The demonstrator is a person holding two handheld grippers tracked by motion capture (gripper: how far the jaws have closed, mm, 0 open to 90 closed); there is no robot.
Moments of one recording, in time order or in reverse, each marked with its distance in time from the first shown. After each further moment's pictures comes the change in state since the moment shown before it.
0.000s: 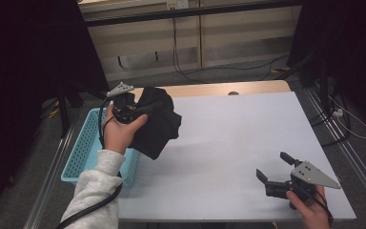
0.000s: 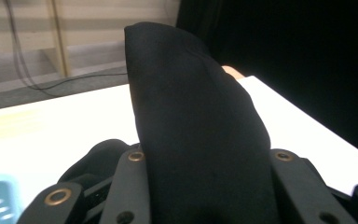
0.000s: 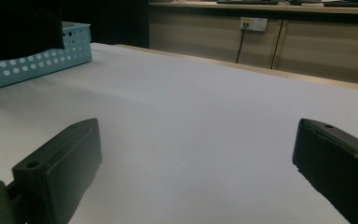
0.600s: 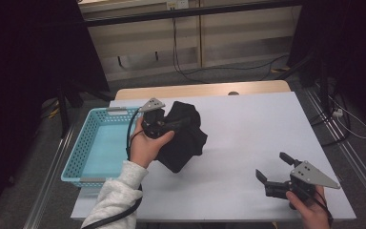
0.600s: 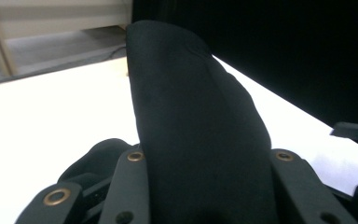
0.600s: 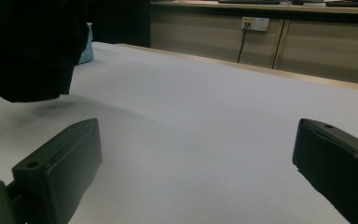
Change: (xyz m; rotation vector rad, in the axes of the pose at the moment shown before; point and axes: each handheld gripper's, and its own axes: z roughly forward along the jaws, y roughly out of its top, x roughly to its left) left arm -0.049 -0.039 0.045 0.041 -0.146 0.054; right arm 0.001 0.000 0.000 0.004 0.006 -0.005
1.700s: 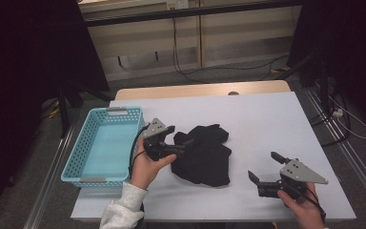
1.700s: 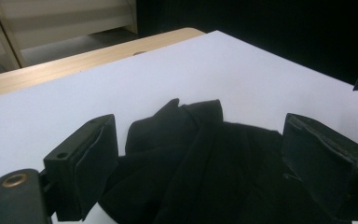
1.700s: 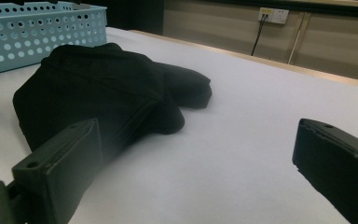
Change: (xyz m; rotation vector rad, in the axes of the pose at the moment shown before) left arm 0.001 -0.056 -0.001 -0.004 0.053 0.109; right arm 0.010 0.003 0.015 0.047 0.053 -0.049
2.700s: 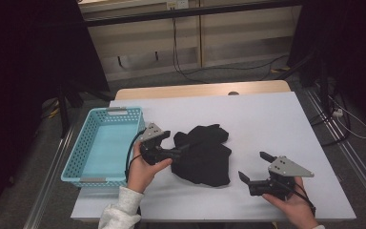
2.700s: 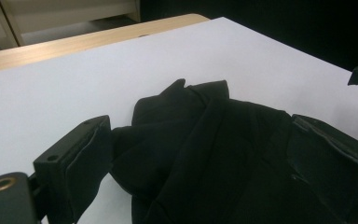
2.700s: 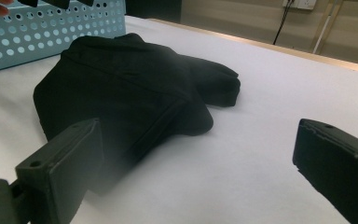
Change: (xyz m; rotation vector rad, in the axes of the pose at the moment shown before) left arm 0.008 -0.014 -0.005 0.040 0.006 -0.030; right arm 0.011 0.006 0.020 0.054 0.071 0.004
